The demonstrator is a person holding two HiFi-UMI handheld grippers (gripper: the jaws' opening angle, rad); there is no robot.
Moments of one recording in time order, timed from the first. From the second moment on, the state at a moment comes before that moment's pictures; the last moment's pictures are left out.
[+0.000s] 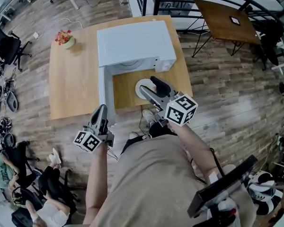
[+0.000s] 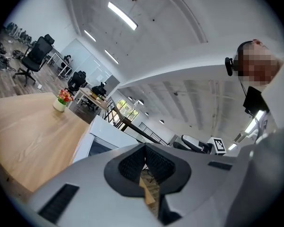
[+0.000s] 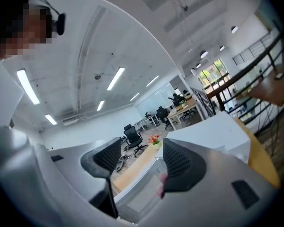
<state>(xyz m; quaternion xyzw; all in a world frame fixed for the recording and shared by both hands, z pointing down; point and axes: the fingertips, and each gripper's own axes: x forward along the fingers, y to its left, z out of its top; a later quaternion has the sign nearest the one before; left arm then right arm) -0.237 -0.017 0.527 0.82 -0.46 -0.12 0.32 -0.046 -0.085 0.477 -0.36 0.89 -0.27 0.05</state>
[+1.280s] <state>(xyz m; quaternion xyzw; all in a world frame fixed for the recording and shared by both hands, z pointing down) -0.289 0.116 0.586 0.81 -0.46 -0.12 0.35 0.001 0.069 0.486 -0.51 0.84 -0.18 -0.02</state>
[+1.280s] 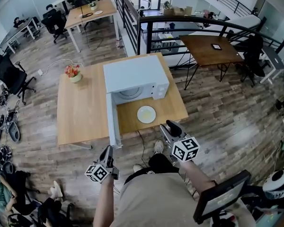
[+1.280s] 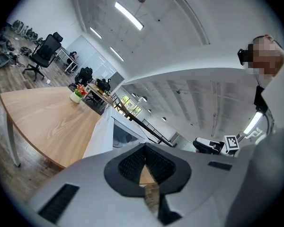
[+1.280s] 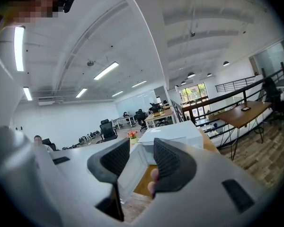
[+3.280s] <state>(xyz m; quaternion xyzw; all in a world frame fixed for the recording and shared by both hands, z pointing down) -0.334 0.051 0.518 0.76 -0.52 -0.23 0.31 -0.193 -0.028 0.471 -0.25 0.95 -0.19 -0.04</state>
